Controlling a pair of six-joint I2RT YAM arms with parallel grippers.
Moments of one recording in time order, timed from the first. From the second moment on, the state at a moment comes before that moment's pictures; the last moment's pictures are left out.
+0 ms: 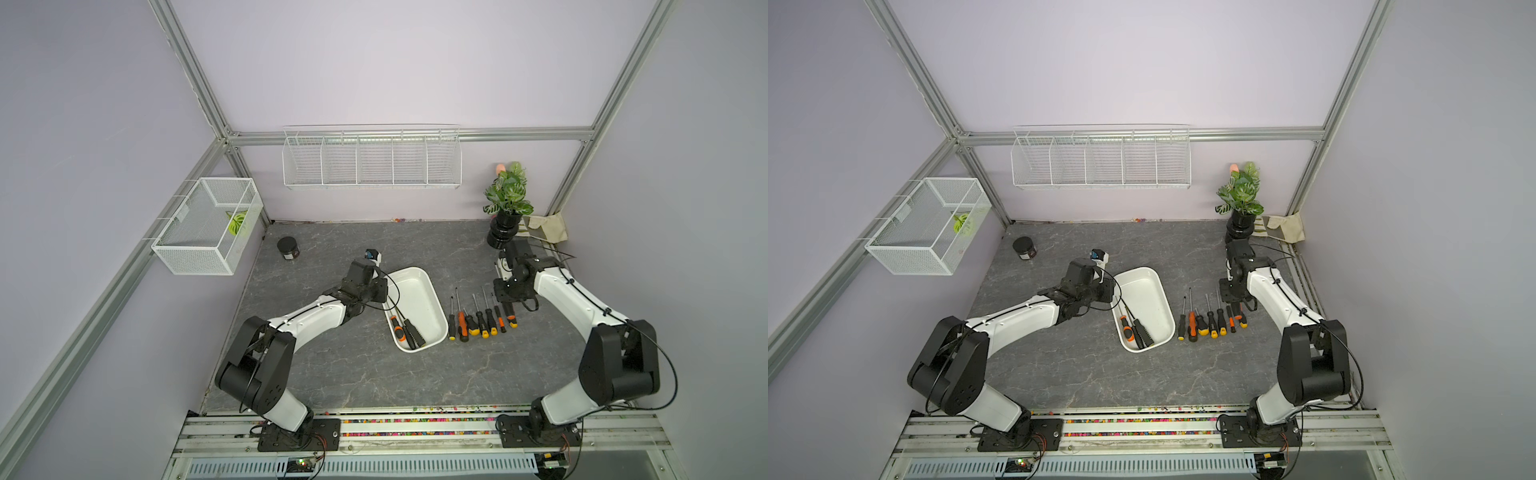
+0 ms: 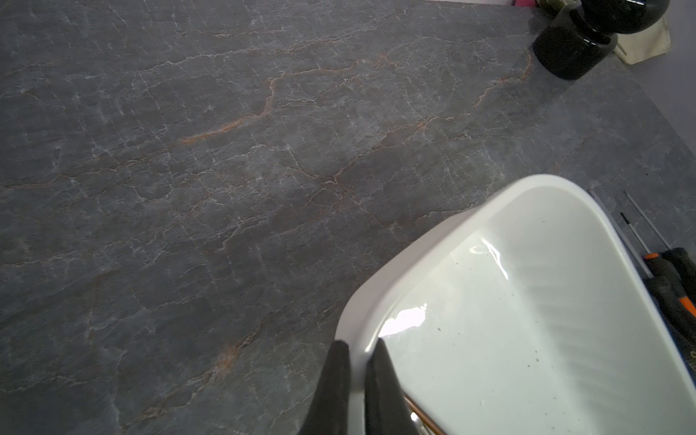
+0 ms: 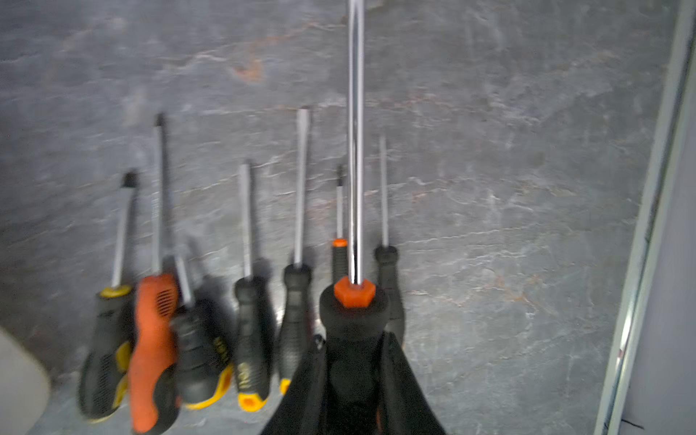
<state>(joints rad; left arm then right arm) -0.55 1.58 0.91 0.00 0.02 -0.28 0.11 1.59 1.18 -0.87 0.13 0.05</state>
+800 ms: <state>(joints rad) -0.55 1.61 0.91 0.04 0.06 -0.28 -0.02 1.85 1.21 -0.80 0.24 0.03</state>
